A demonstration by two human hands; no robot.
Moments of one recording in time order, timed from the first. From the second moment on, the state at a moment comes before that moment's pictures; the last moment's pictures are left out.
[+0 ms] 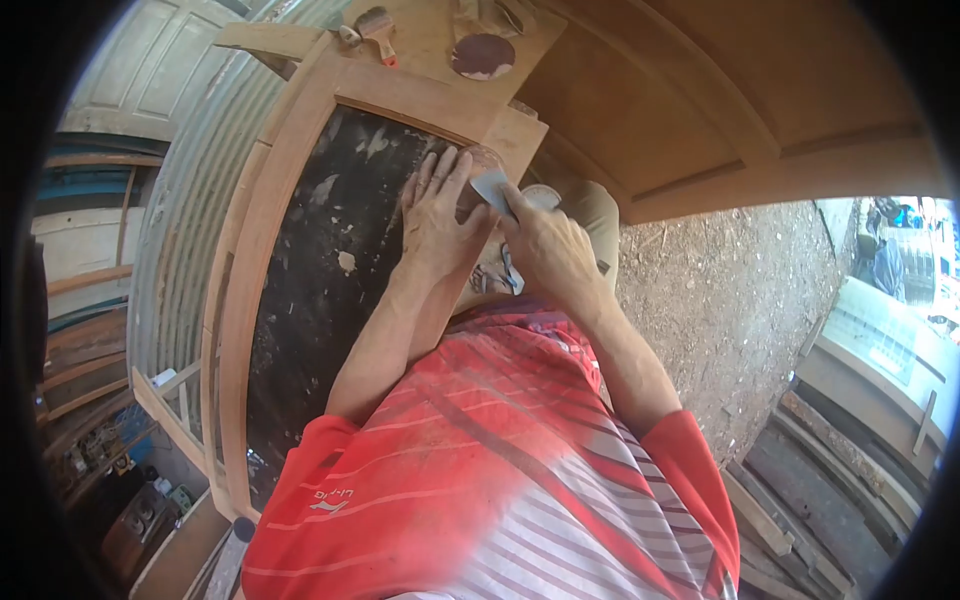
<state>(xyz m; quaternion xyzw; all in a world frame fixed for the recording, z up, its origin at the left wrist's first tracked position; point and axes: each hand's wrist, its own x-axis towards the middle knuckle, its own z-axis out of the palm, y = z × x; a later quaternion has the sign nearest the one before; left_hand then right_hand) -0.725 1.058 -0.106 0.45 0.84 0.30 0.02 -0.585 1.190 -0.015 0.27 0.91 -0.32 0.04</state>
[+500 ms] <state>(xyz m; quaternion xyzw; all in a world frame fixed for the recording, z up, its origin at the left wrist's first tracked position) -0.722 1.062 -0.100 0.43 0.84 0.33 0.02 -0.586 1.200 -0.004 0.24 0.93 -0.28 0.05</state>
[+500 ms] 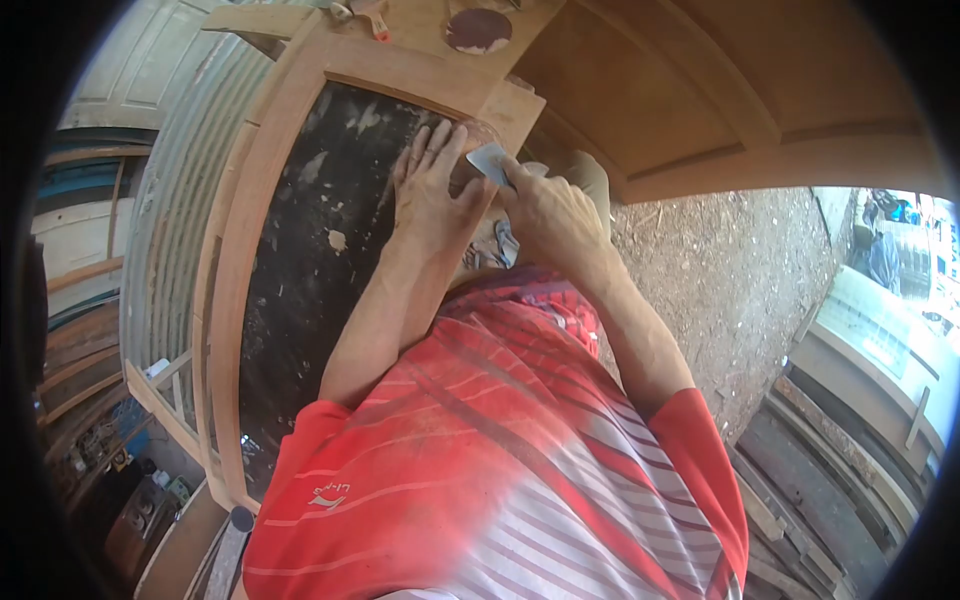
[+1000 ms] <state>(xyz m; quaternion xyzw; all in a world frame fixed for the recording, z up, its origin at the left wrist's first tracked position) -0.723 1.062 -0.106 0.43 0.84 0.32 0.01 -0.588 1.198 -0.011 0.27 0.92 -0.29 0.05</state>
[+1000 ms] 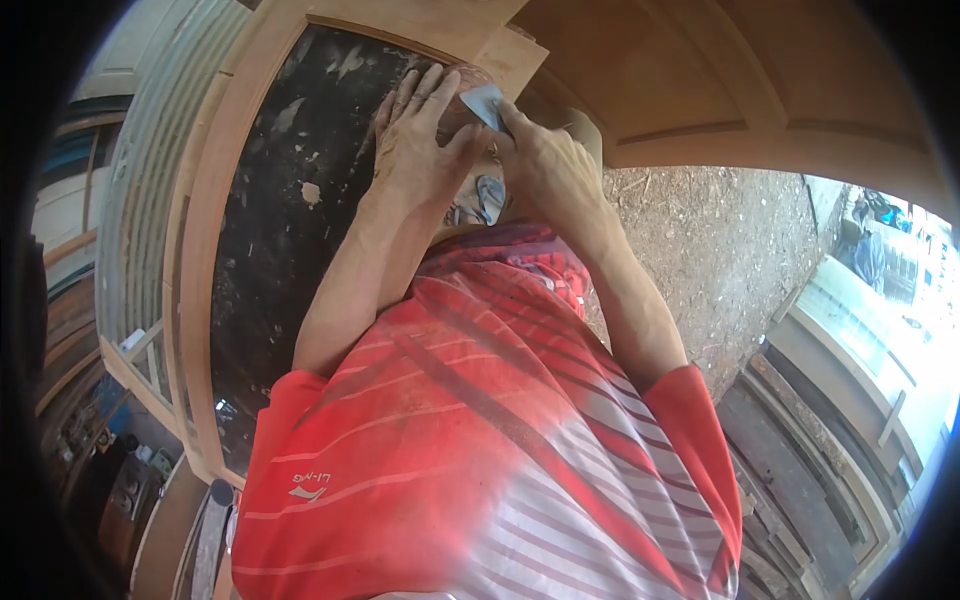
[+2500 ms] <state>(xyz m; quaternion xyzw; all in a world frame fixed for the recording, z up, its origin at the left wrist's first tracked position) -0.714 1.033 -0.100 0.45 0.84 0.31 0.05 -0.543 1.174 -0.044 0.23 0.92 -0.32 -0.05</state>
